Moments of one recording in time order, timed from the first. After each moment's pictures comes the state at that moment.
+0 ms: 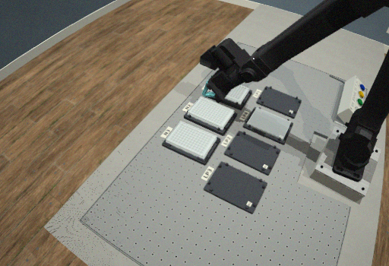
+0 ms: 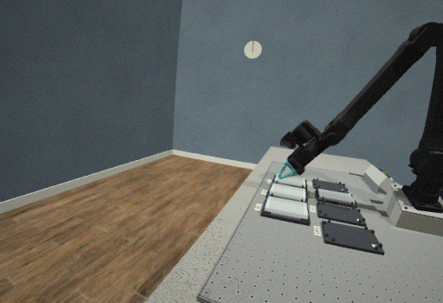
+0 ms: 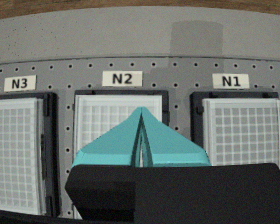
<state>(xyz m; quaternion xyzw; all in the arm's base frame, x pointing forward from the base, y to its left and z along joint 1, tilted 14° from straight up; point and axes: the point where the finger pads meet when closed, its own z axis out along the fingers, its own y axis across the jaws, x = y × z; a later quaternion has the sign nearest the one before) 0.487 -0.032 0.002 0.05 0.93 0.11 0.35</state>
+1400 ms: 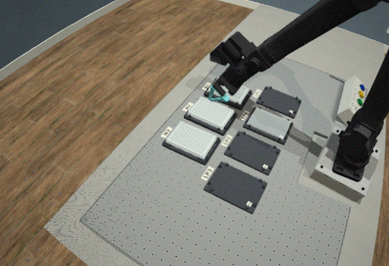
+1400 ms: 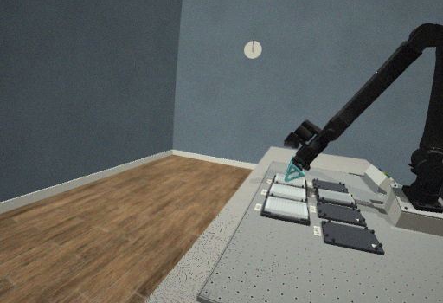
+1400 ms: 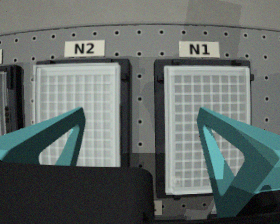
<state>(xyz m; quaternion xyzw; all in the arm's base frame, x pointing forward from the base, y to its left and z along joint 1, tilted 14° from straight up) 0.460 -0.069 -0.014 0.05 0.95 0.11 0.30</state>
